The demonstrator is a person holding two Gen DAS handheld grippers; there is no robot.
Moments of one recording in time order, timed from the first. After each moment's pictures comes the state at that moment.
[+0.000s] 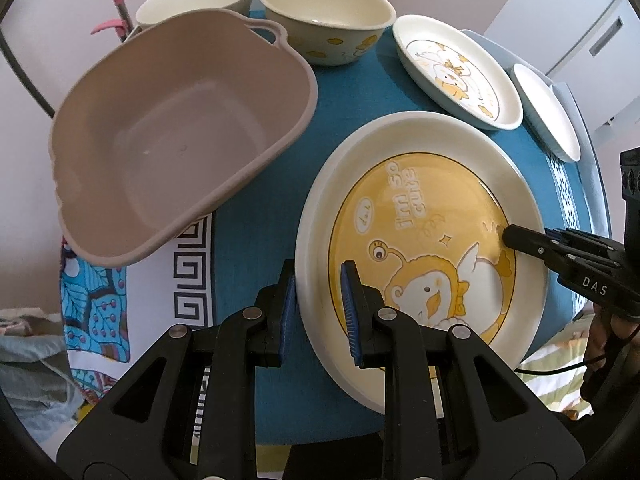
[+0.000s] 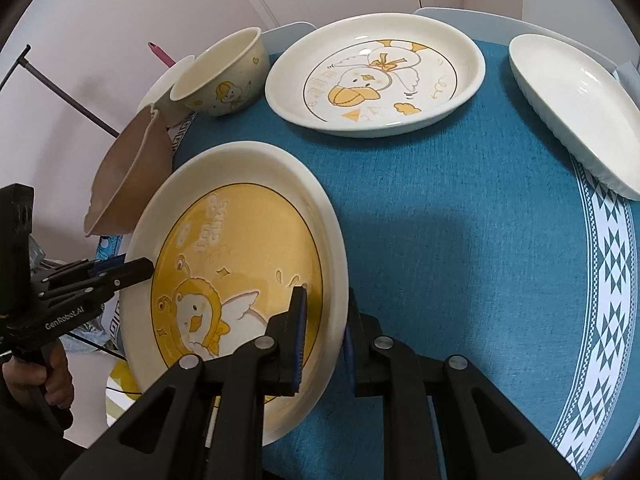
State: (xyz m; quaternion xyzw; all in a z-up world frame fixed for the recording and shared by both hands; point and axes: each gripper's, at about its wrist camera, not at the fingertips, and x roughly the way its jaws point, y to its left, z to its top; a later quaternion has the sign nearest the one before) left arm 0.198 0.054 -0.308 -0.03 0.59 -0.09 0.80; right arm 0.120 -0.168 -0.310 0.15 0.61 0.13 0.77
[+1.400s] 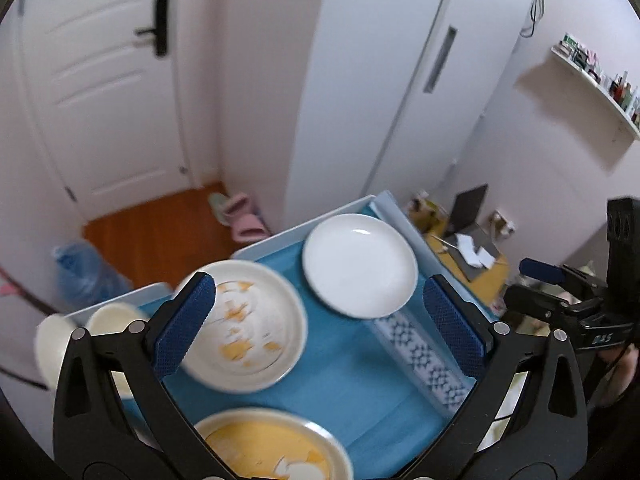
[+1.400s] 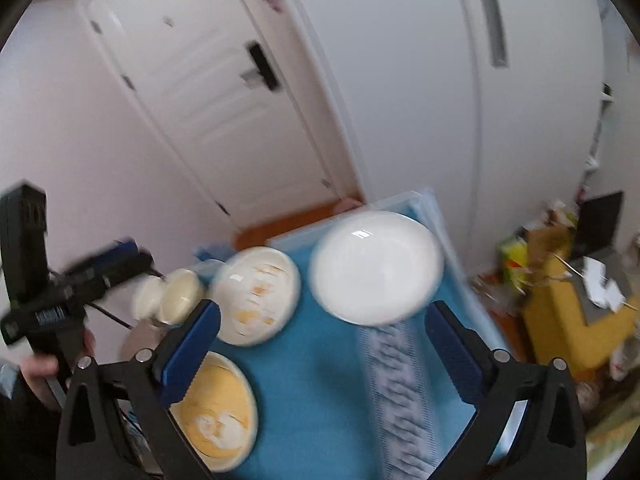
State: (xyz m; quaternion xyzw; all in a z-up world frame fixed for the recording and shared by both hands) left arm 0.325 -0.154 -0.115 0.04 0.43 -0.34 0.84; right arm 0.096 -0.358 -0.140 0.24 0.45 -0.11 0.86
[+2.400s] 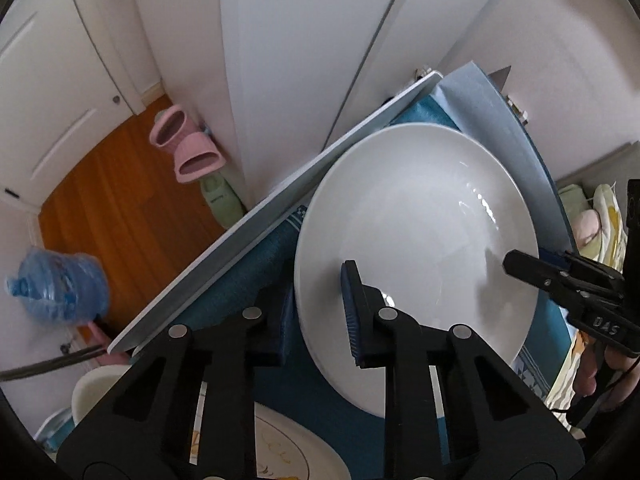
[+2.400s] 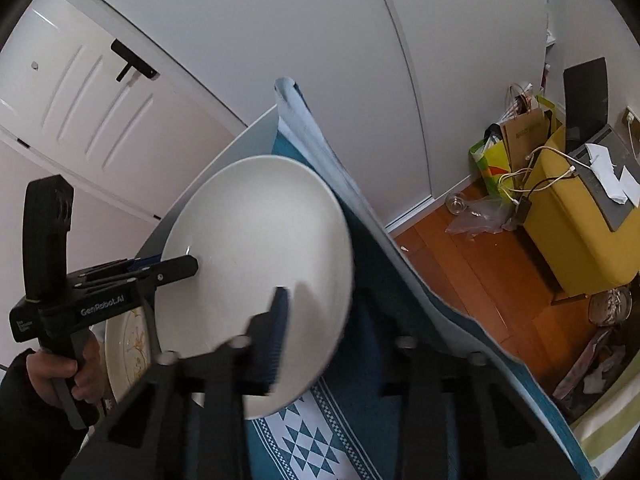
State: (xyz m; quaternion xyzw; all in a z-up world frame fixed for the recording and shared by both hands) left arm 0.444 -0.285 -0.312 0.17 0.58 -0.37 0.71; right arm 0.153 -0.428 -0.329 0.36 0.51 -0.16 0.76
